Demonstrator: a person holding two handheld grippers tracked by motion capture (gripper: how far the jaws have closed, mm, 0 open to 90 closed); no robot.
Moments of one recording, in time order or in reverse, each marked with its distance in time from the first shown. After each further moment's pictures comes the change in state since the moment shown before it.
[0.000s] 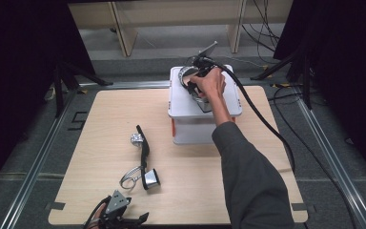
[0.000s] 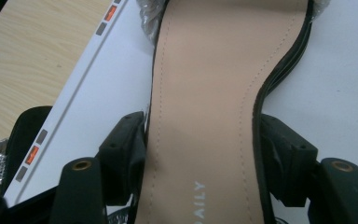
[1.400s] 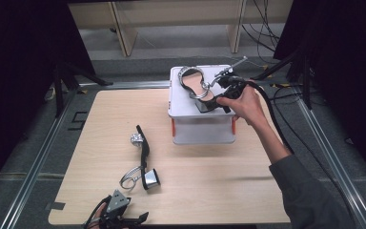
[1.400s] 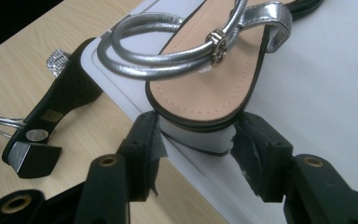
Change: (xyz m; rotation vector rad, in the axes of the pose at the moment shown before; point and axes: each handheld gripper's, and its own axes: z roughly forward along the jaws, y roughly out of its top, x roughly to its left) left arm 0.001 -0.001 0.004 0.002 0.008 -0.018; right arm -0.022 -0.092 -0.060 -0.154 0.156 -0.311
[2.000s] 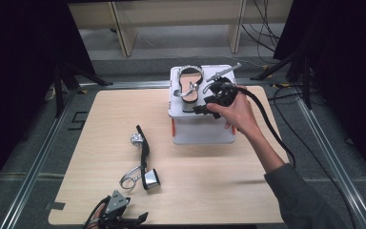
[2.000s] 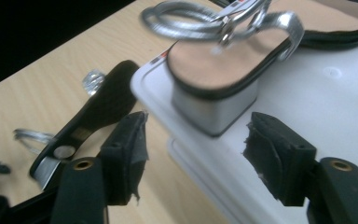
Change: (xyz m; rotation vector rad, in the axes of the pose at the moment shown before) left arm 0.000 0.000 -0.003 -0.007 -0.006 0.002; right arm 0.030 -0.009 0.002 -0.105 0.066 -0.051
